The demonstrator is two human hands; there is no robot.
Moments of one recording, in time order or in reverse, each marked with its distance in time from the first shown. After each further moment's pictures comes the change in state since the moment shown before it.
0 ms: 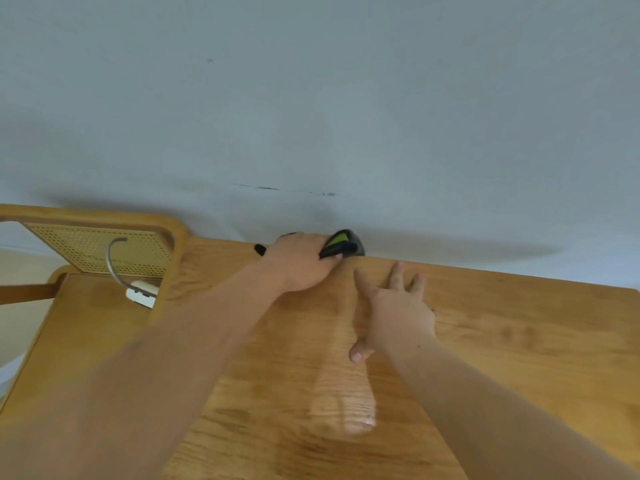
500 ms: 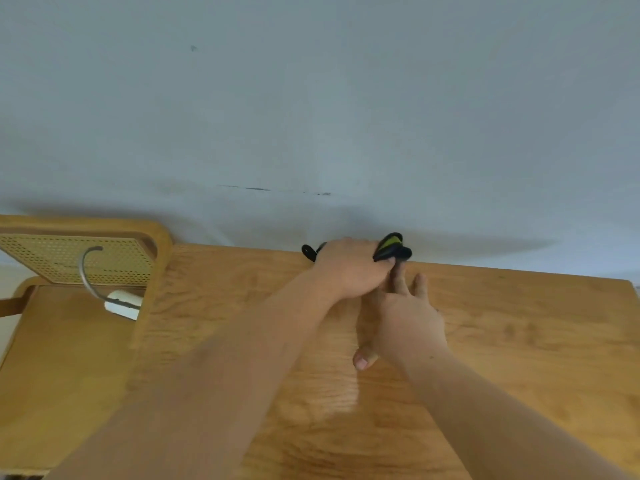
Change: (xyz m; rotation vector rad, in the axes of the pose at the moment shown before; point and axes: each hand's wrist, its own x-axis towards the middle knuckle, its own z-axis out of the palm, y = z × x) left_hand 0.033 0.068 0.015 -0.104 -0.040 0.064; right_hand 0.008 0.000 0.007 0.016 -0.012 0.043
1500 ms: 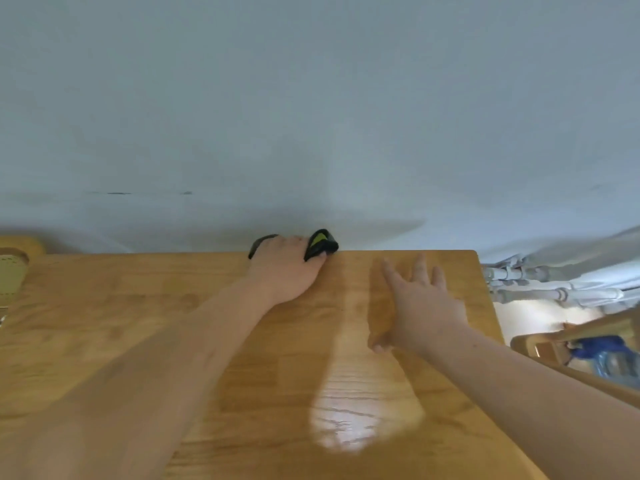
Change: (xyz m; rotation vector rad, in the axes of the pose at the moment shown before) left_hand 0.027 0.119 0.055 0.136 0.085 -0.060; right_hand -0.043 0.235 -0.025 0.020 0.130 0.093
